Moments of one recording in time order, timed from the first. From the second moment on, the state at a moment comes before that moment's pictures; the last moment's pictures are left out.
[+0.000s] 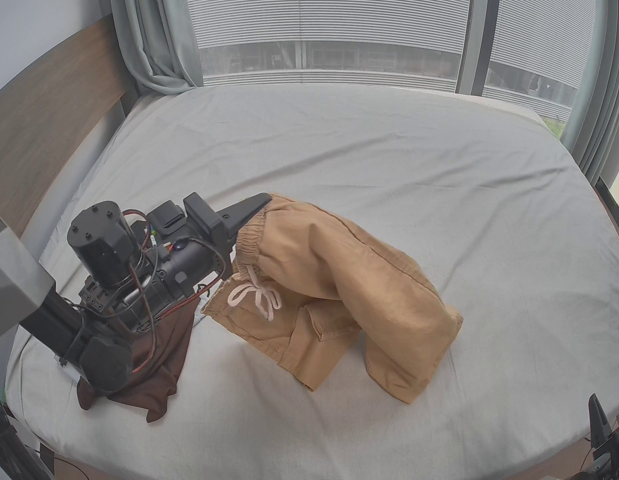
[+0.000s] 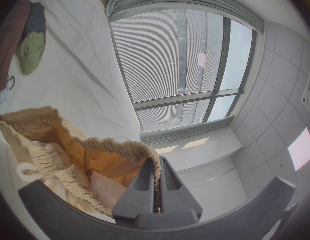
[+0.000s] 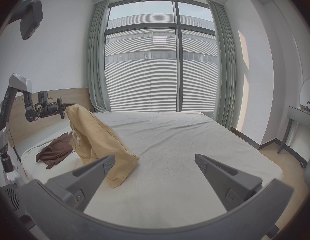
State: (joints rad) left arm -0.44 1.92 -0.66 -1.49 -0.34 -1.27; right arm 0.00 0.02 -0.02 -0.01 0.00 0.00
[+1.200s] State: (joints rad) left arm -0.22 2.05 -0.45 -1.55 -0.42 -0.74; right arm -0.01 0.02 -0.02 -0.01 0.00 0.00
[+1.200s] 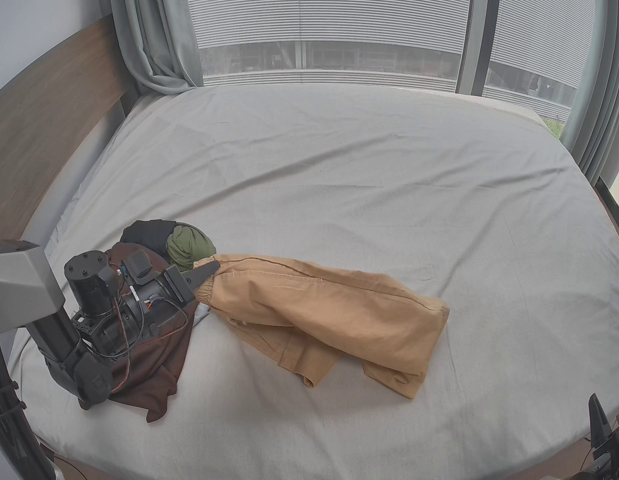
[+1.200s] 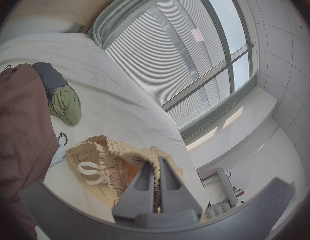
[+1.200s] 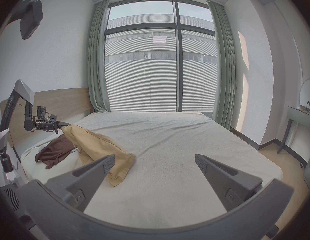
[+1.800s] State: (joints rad) left arm -0.23 2.04 -0.44 -1.55 -0.42 -0.74; right arm -0.01 0.02 -0.03 -0.06 -0.01 0.03
